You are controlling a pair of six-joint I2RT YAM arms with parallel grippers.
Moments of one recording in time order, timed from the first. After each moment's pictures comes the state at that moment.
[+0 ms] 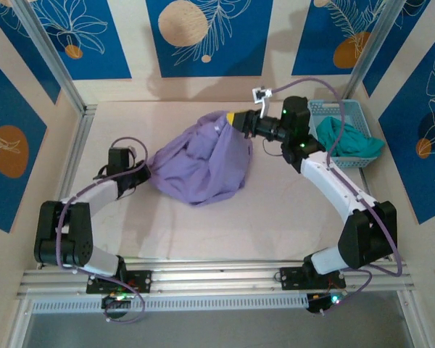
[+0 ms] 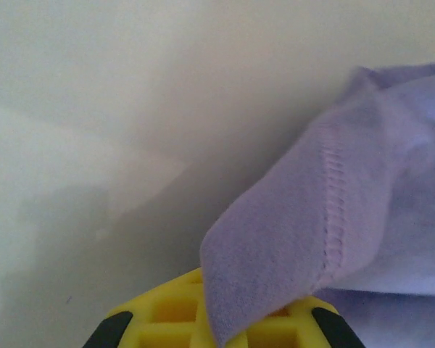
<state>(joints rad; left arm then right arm) -0.07 1.47 0.70 -0.07 0.21 -0.53 0.35 1.44 1.16 0.13 -0.76 0.51</state>
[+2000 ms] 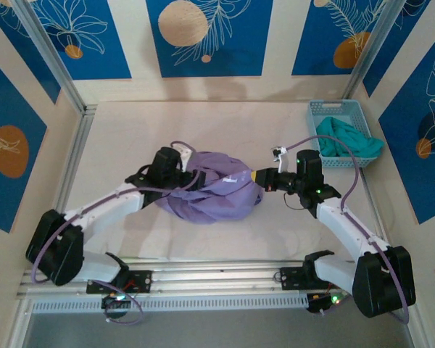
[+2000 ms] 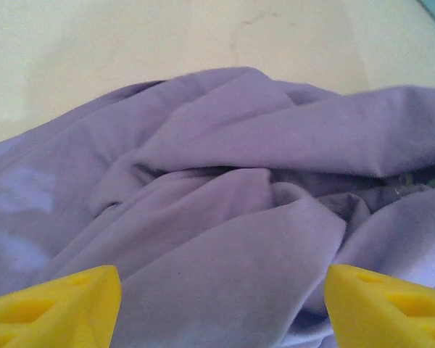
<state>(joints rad) -0.62 1.40 0.89 -0.19 0.05 -0.23 0.22 1.08 0.61 -0.08 -0.73 0.42</state>
